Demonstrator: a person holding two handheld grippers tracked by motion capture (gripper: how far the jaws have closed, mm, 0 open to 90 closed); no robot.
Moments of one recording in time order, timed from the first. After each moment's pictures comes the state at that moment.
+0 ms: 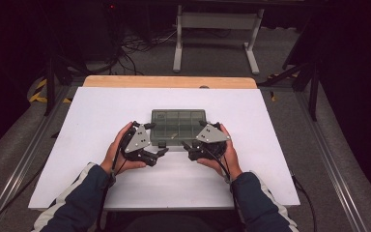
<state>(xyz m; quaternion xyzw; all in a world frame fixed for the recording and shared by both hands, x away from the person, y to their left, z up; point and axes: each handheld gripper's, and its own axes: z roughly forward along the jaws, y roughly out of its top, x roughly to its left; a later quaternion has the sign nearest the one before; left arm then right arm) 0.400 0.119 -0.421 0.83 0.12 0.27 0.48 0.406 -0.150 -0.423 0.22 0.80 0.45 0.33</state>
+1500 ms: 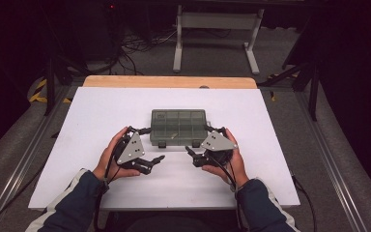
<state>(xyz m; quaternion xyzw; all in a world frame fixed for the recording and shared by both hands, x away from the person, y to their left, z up) 0.373 0.129 -0.413 0.82 0.09 0.28 0.49 0.379 -0.161 -0.412 0.21 0.80 0.45 0.35</state>
